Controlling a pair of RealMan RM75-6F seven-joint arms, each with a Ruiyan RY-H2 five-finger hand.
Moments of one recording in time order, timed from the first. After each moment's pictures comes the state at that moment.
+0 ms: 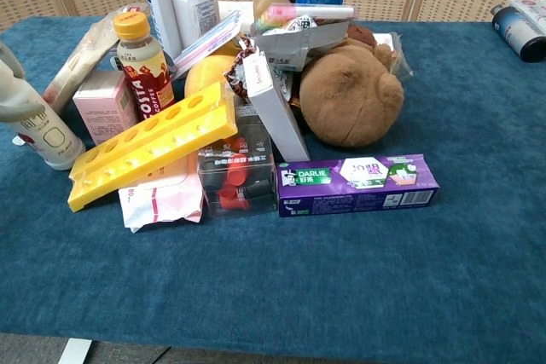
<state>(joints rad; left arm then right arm) -0.31 -1.72 -0.21 -1.09 1.45 1.48 -0.42 0.11 -1.26 0.18 -1.49 -1.50 1.60 0.34</state>
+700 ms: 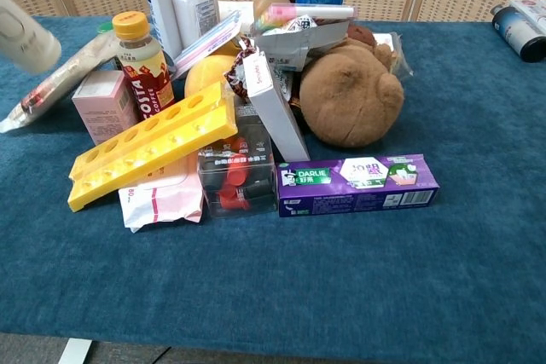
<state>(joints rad) -0.30 -1.49 -0.29 -1.52 1.50 1.62 -0.34 0.11 -1.26 0.17 -1.50 -1.51 1.60 0.32</state>
